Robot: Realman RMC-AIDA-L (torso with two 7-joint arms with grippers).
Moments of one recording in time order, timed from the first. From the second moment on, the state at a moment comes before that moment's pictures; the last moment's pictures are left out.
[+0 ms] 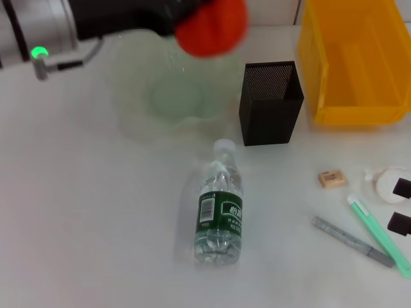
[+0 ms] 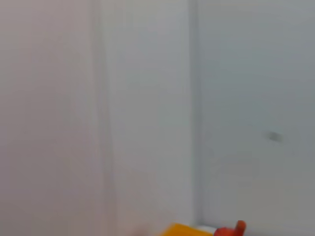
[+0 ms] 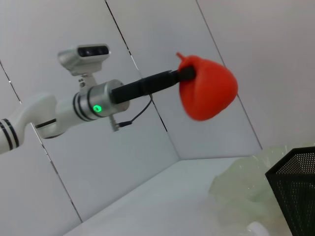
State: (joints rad) left arm -0.51 -2.07 1.15 1.07 1.54 1.20 -1.61; right arm 0.25 2.03 -0.12 -0.58 -2.25 -2.05 1.19
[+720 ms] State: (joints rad) left arm -0.72 -2.06 0.99 0.61 1.74 0.96 -1.49; right arm 0.28 2.04 -0.13 -0.55 -2.25 -2.04 1.19
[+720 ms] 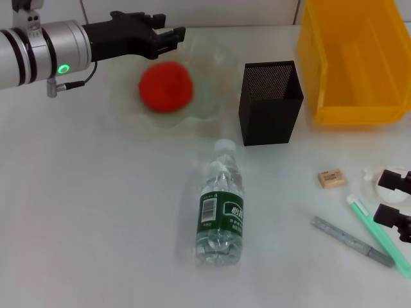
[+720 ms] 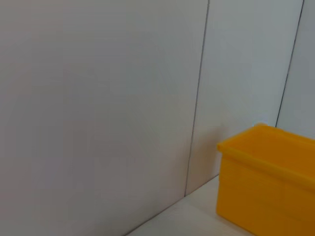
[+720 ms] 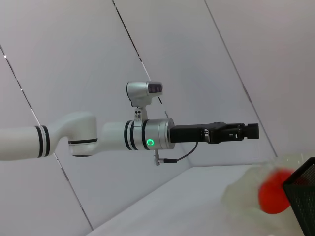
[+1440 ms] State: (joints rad) left arm -0.44 -1.99 0.90 0.69 1.80 1.83 -1.38; right arm 0.38 2.02 -0.15 -0.90 -2.17 -2.12 1.60
